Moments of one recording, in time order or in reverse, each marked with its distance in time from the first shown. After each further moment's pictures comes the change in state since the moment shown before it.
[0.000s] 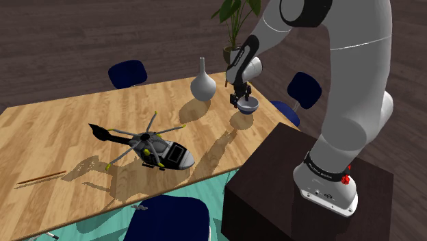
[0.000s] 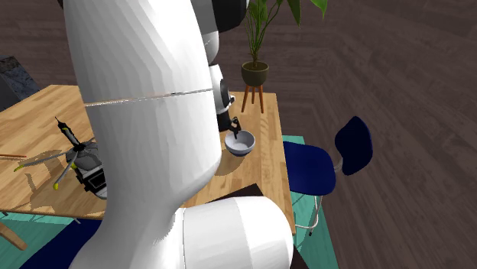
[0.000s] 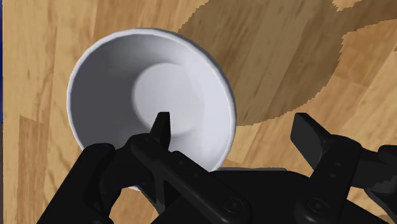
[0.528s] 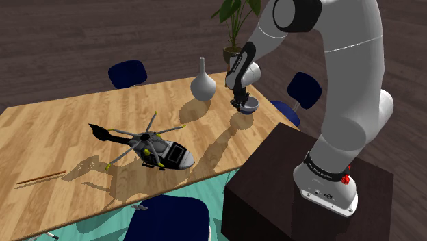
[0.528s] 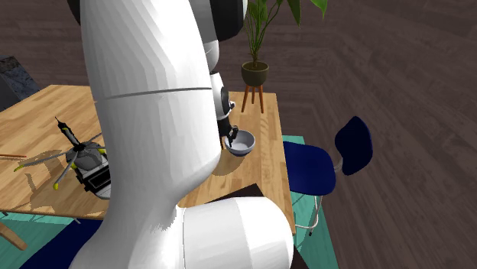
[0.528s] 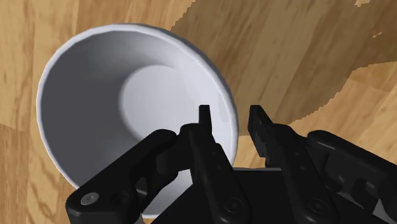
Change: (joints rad) arm -0.009 0.072 0.010 0.018 0.010 0.054 0.000
